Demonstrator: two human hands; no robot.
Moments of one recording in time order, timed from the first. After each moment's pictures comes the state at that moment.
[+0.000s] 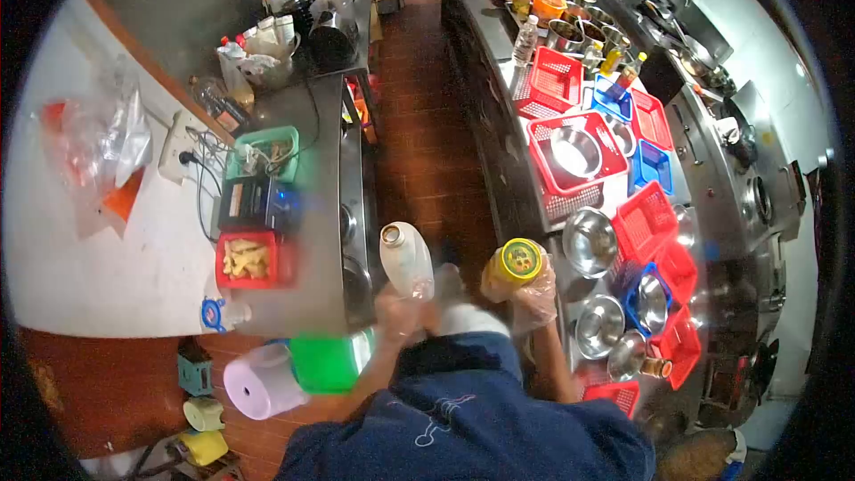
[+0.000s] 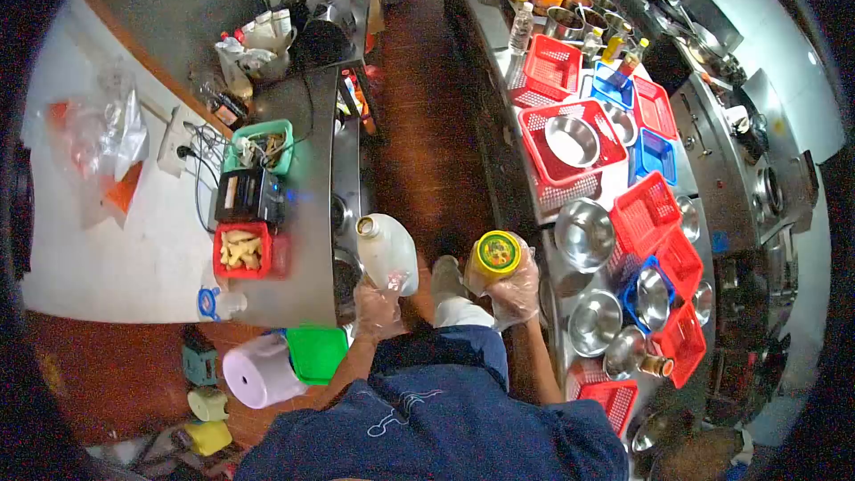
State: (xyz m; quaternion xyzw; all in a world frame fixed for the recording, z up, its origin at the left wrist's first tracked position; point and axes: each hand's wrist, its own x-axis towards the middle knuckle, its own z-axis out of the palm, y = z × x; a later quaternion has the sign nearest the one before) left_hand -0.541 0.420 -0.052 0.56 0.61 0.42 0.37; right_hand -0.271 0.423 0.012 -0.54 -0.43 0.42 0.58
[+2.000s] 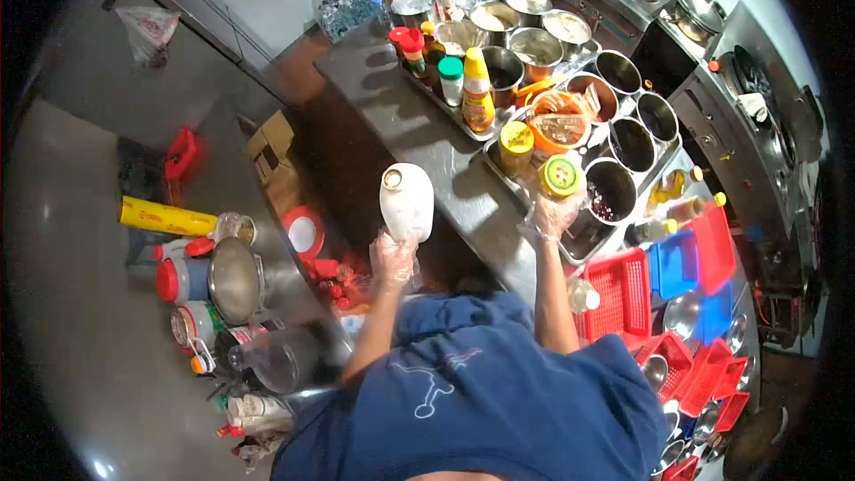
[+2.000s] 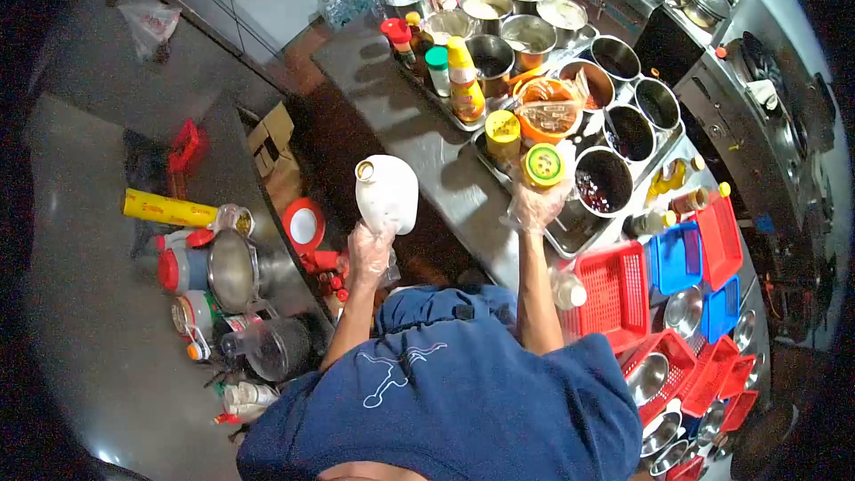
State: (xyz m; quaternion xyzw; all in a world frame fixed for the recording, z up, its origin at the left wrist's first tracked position) left_hand -0.266 1.488 0.012 0.69 0.47 0.31 0.46; right_hand 0.007 1.379 -0.025 -0.76 -0.12 -0.09 0.63
